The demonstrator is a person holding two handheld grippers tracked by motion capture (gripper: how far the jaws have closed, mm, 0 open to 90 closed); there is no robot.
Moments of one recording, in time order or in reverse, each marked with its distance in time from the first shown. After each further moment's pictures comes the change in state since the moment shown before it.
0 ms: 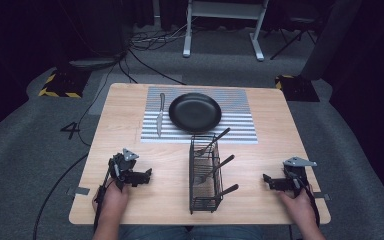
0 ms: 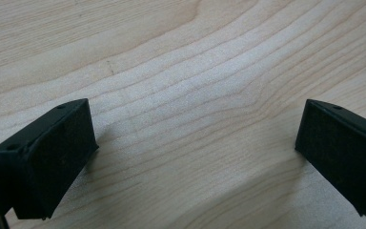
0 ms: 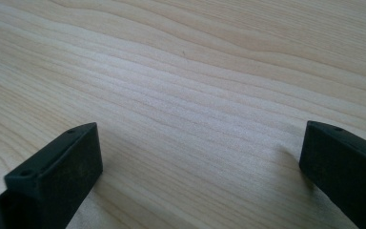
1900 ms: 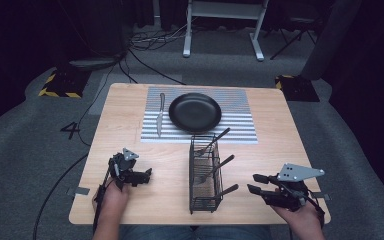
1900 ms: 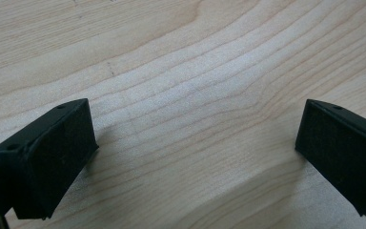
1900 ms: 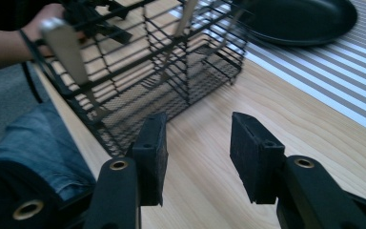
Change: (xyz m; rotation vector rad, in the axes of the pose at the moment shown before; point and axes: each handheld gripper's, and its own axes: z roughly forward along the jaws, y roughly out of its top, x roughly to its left) left arm 0.001 0.001 0.000 0.002 -0.005 0.002; right arm 0.107 0.059 -0.113 -0.136 0.409 -0.256
